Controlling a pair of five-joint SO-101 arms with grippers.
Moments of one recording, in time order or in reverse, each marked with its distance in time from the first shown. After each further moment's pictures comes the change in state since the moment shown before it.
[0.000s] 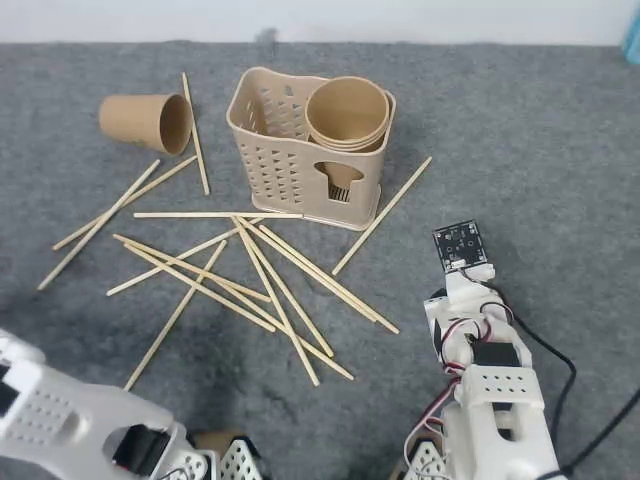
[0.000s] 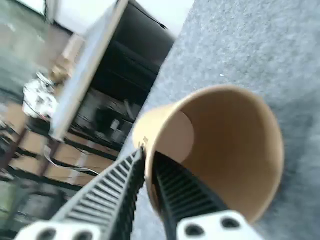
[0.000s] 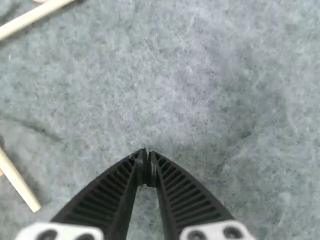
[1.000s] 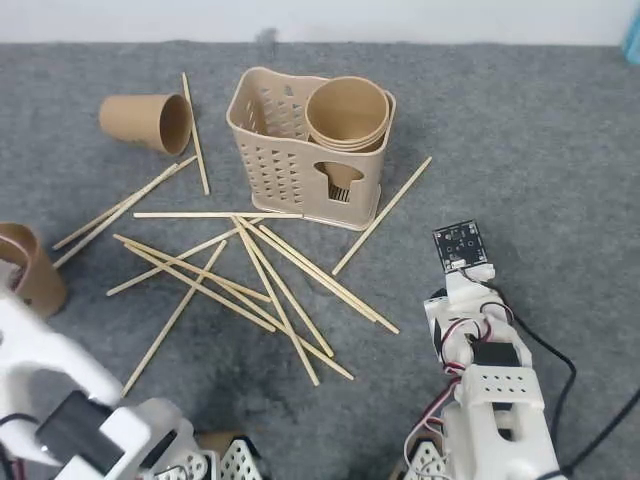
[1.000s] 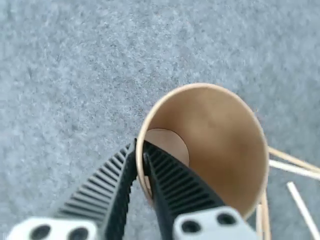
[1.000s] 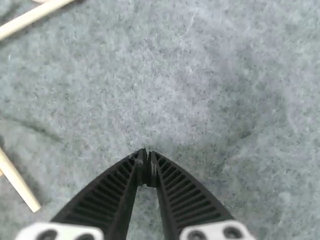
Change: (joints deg) left arm 12.1 -28.5 -18.3 85.5 63.4; right arm 0.0 0.0 0.0 0.0 0.0
